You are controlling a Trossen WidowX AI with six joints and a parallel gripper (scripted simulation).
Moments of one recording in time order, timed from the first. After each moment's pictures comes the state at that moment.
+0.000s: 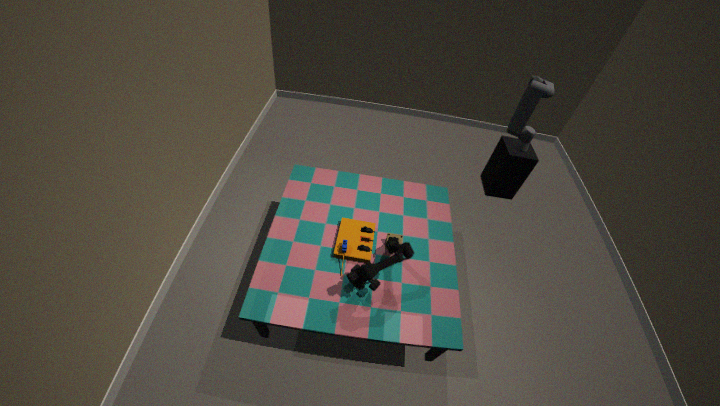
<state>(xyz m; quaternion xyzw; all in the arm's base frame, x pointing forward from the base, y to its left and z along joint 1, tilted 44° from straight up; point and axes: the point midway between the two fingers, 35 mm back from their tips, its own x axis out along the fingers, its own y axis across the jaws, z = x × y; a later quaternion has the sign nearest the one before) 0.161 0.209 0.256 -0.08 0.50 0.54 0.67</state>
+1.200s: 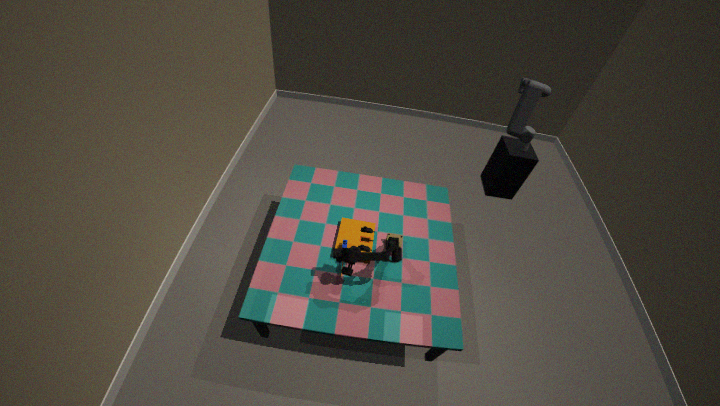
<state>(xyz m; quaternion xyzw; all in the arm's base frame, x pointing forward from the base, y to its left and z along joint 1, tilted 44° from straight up) 0.260 0.128 0.224 0.30 0.70 0.16 0.63</state>
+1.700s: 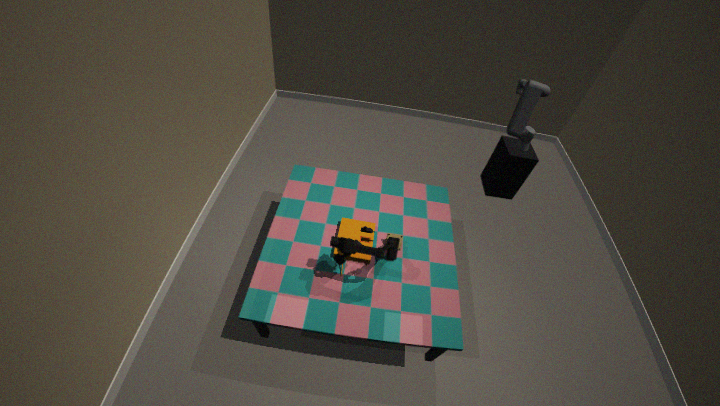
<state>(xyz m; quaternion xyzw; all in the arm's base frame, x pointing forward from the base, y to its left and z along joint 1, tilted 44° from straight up) 0.287 0.083 0.210 0.45 0.71 -0.01 0.54</state>
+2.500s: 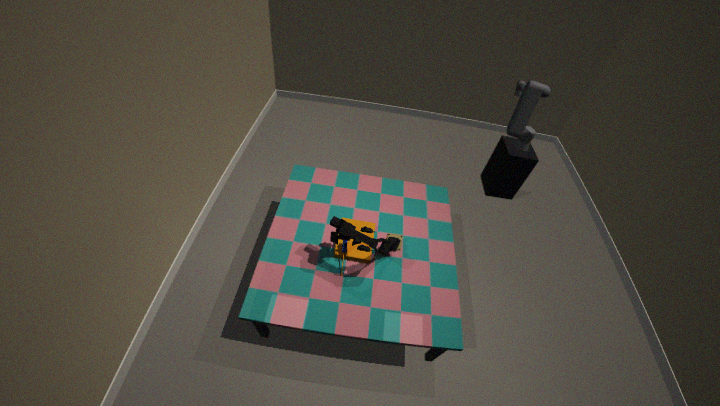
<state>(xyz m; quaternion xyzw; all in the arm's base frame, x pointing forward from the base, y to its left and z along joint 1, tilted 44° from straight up) 0.314 0.003 0.189 0.65 0.64 -0.25 0.33</state>
